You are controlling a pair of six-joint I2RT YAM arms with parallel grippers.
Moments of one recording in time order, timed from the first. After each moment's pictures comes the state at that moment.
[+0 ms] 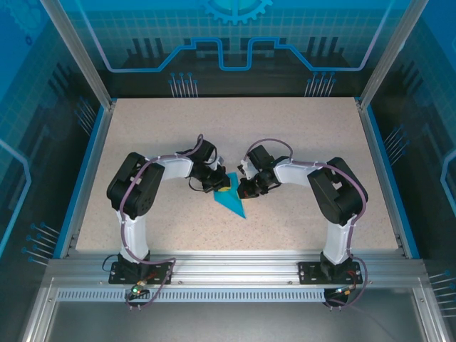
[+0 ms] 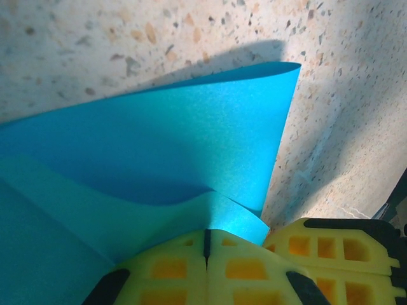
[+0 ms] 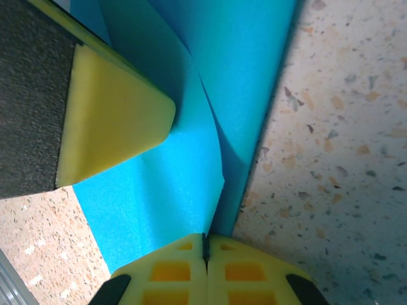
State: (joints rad) left arm -0.42 1.97 1.11 -0.32 0.63 -0.74; right arm 0.57 1.90 1.08 -0.41 -0.49 0.33
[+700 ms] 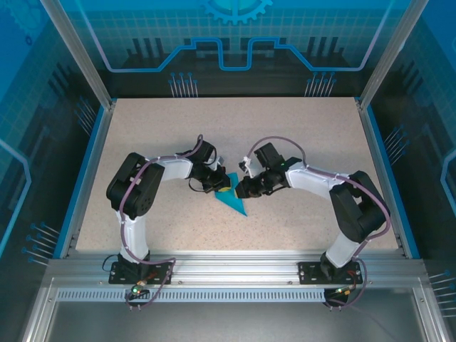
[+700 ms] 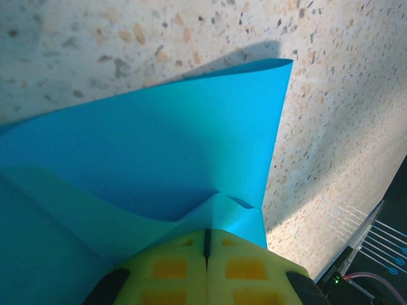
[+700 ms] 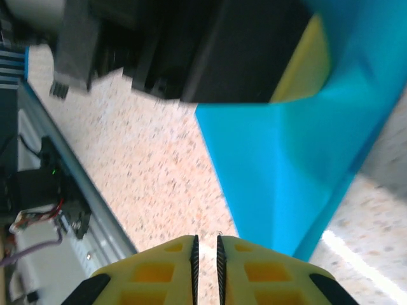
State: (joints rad) left arm -0.42 1.97 1.10 -0.28 0.64 -0.73; right arm 0.57 1.69 0.99 -0.42 -0.68 0.37
